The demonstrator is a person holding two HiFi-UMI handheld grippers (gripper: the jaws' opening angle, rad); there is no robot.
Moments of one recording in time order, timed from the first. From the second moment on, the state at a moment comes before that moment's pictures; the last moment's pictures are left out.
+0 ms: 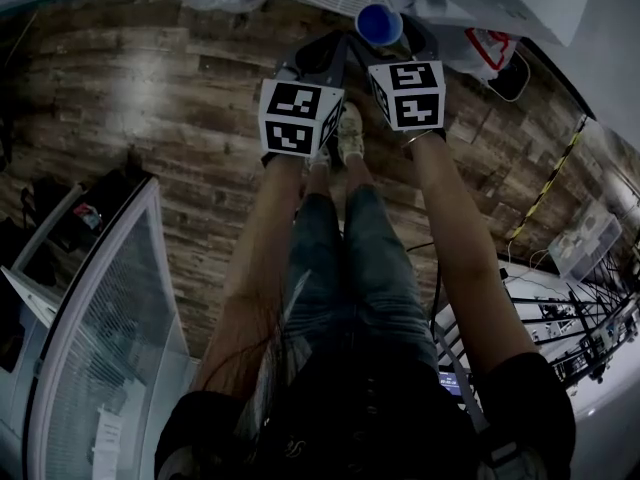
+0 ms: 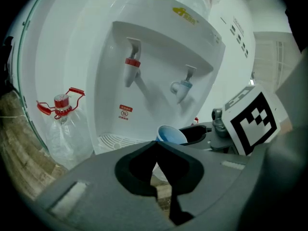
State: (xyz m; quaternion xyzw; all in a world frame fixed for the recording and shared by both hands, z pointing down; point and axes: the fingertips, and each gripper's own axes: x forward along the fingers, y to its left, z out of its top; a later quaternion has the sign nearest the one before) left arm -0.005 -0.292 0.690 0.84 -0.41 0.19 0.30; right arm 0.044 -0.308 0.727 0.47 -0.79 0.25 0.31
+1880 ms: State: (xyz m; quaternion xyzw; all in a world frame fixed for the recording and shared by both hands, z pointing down) left arm -0.005 -0.305 0.700 0.85 -0.38 0.21 0.29; right arm 0.045 -0.337 0.739 0.52 -0.77 0.25 0.28
